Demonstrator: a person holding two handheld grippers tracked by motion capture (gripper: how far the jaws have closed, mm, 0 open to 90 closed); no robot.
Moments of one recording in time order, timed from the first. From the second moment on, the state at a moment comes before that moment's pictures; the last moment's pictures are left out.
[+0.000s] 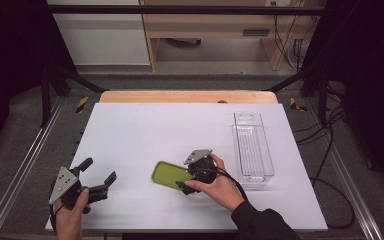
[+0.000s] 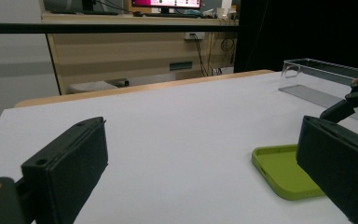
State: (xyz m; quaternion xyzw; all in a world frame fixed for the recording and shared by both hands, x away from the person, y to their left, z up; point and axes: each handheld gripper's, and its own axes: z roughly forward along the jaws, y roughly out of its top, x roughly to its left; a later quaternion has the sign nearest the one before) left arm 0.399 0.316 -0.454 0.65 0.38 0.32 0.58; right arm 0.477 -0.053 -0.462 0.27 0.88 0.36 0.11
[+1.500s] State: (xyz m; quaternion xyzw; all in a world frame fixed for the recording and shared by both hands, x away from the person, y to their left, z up) left arm 0.399 0.312 -0.454 0.66 0.37 0.32 0.58; right arm 0.462 -0.066 -0.488 0.25 0.89 0.37 0.12
